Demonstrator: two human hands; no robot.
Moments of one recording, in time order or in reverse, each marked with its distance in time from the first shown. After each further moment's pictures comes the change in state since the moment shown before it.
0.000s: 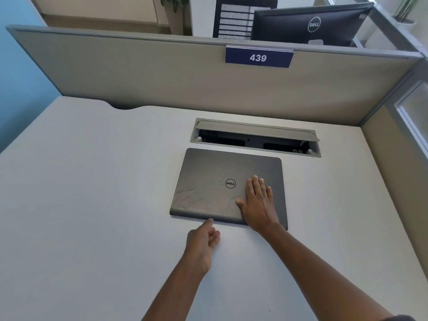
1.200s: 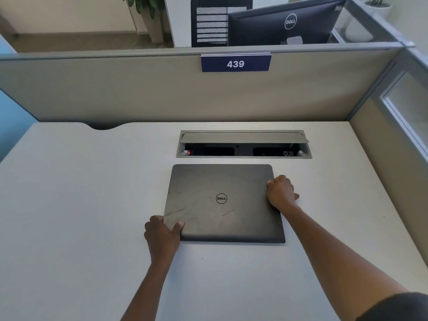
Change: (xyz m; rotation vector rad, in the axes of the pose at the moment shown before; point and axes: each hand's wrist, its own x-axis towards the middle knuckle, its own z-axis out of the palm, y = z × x) left_hand 0.065 0.073 -0.015 1.056 0.393 0.715; right_hand 0.072 0.070 -0.049 0.468 0.101 0.612
